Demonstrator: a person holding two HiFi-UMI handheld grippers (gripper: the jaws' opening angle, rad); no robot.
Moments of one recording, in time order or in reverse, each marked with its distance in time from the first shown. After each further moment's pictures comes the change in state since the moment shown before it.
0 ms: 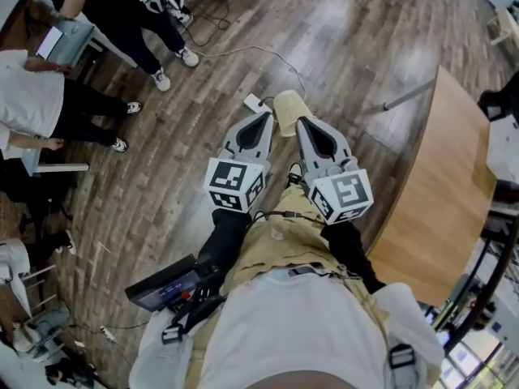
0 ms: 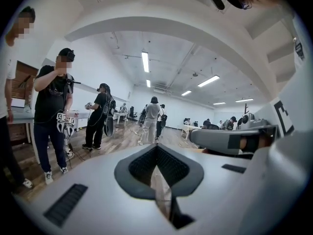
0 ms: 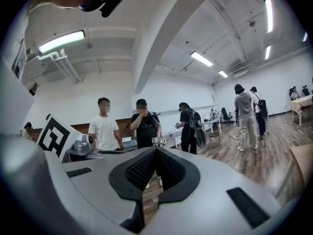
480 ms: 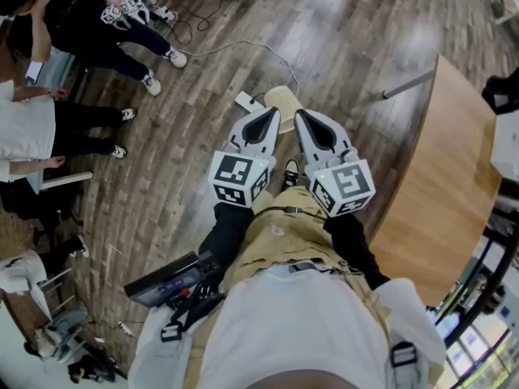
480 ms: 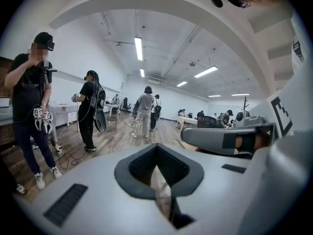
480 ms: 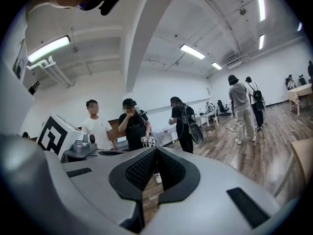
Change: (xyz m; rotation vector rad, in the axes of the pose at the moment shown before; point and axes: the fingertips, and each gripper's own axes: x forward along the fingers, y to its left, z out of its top) left arm 0.150 -0.041 0.002 0.021 0.114 -0.069; right arm 0.031 -0.142 0.008 0.080 0.041 -0.006
